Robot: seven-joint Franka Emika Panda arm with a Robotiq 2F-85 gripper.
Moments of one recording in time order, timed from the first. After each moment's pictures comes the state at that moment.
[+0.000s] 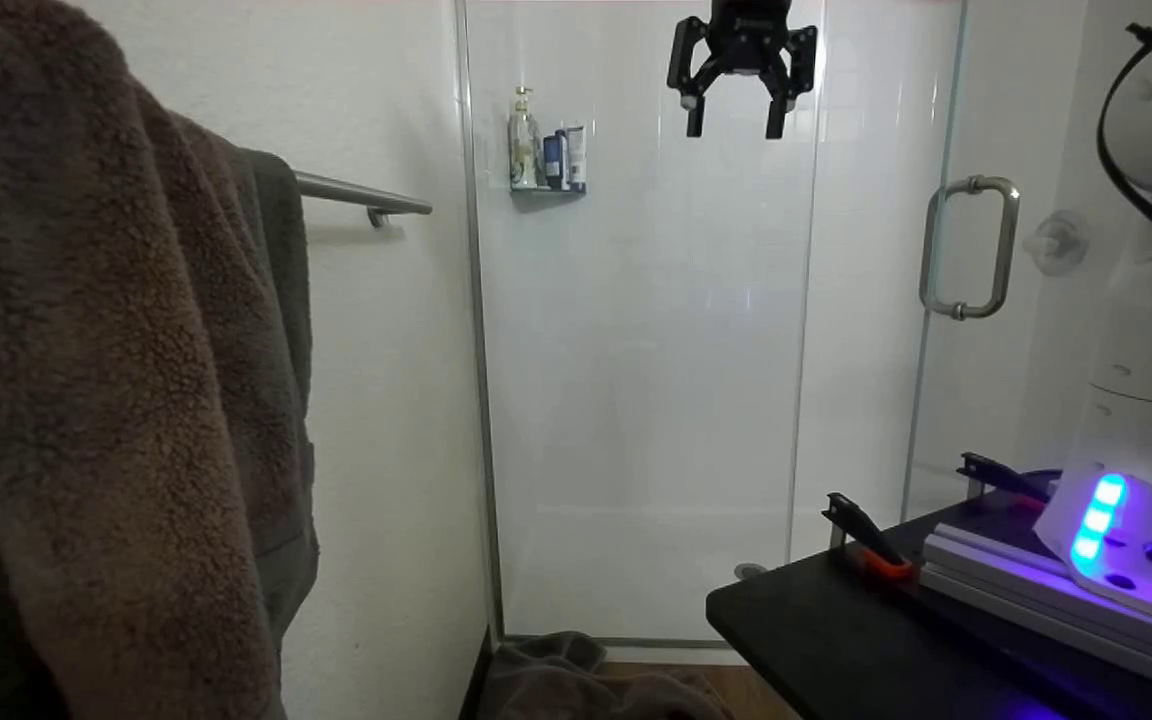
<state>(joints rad) 0.13 -0.82 0.37 -2.54 0.16 1.92 0.53</state>
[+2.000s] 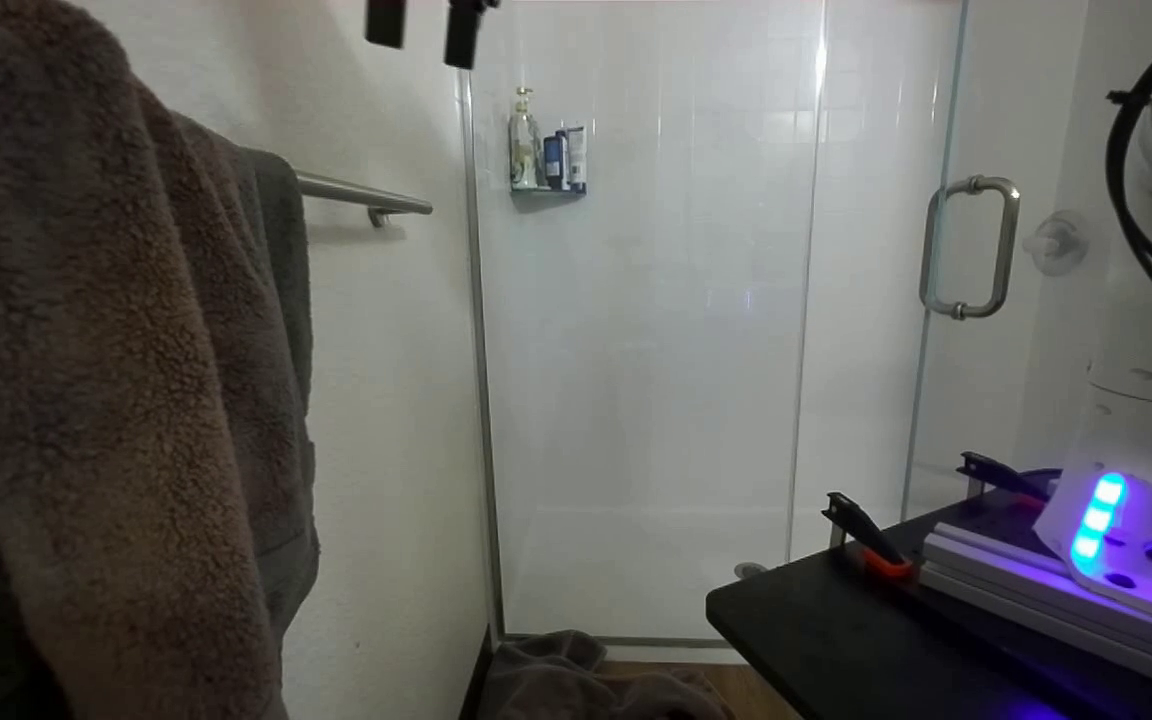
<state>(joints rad) 0.38 -0.27 0.77 -2.06 -0.04 2.12 0.25</state>
